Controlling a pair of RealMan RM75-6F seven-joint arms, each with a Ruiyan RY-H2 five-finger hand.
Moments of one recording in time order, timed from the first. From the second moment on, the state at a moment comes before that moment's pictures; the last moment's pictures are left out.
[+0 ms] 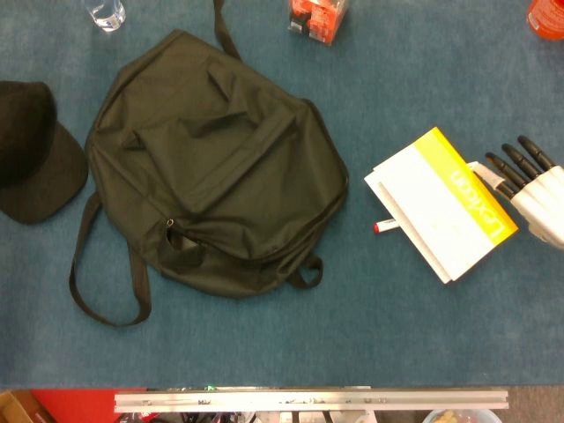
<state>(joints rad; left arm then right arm) -0.02 -1.00 0.02 -1.76 1.55 1.52 -0.07 0.40 -1.39 -0.07 -1.09 -1.79 1.15 -0.21</state>
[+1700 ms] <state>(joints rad) -0.02 -0.99 0.03 -1.75 1.54 1.50 -0.10 0.49 -1.69 -0.19 -0.68 -1.93 1.40 0.06</state>
